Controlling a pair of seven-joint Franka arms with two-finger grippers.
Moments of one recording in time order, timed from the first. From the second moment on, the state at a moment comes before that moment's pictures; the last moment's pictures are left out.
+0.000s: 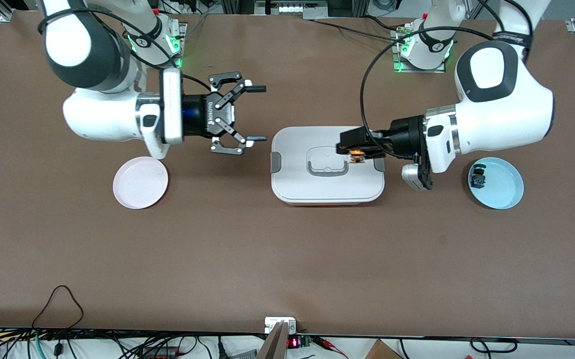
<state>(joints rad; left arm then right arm) 0.08 0.28 -0.44 -1.64 -0.90 2.01 0.01 0.55 0.24 -0.19 -1.71 1.69 1.88 -1.64</state>
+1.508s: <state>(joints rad) 0.50 0.48 -0.40 -1.86 0.38 1.93 0.22 0.26 0.11 -0.19 -1.80 0.47 1.73 -0.20</state>
